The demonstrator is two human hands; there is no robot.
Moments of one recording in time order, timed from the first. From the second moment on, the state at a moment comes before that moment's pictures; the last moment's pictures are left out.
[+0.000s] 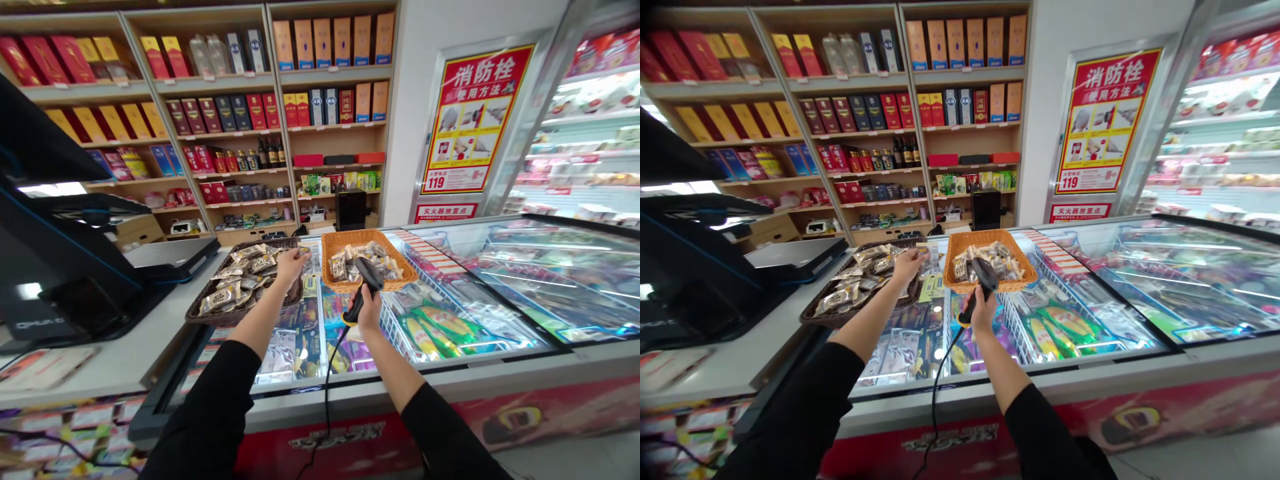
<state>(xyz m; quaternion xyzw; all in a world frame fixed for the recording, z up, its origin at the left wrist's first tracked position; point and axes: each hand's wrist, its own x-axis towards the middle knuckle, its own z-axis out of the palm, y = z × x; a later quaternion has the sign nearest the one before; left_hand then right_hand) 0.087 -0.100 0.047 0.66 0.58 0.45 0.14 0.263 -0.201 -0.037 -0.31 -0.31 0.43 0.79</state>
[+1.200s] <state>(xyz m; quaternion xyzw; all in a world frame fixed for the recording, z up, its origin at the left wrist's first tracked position) -0.034 -0.135 0.041 0.66 0.75 -0.02 -0.07 0.237 -0.202 -0.054 -0.32 -0.38 0.53 0.69</state>
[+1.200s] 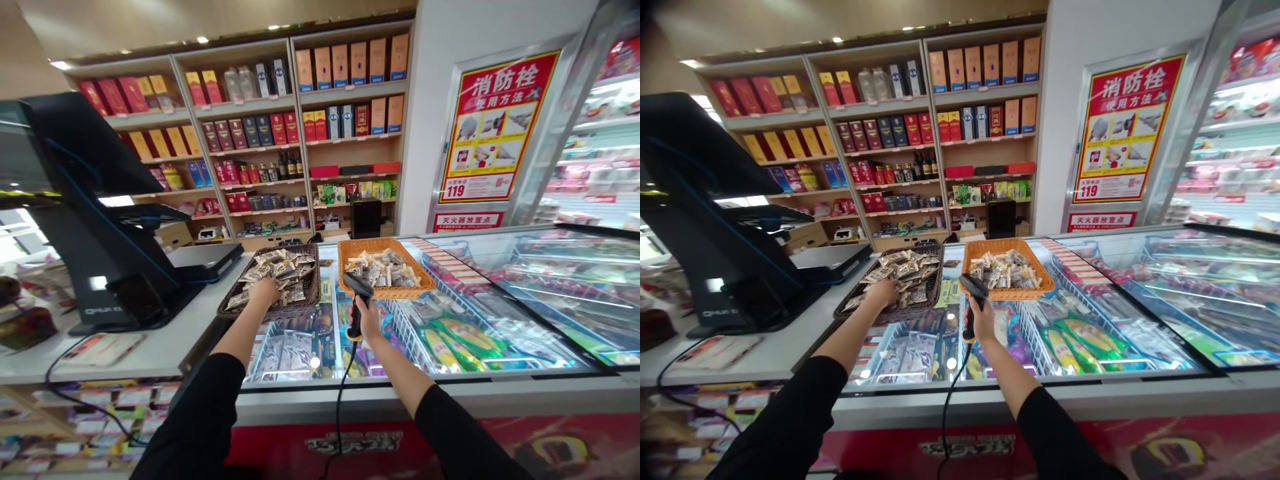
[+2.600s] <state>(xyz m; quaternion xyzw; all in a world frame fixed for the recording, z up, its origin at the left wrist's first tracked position) 0.055 -0.083 0.027 0.46 0.47 0.61 0.43 0.247 -0.216 -0.042 -0.31 -0.51 0.45 0.66</state>
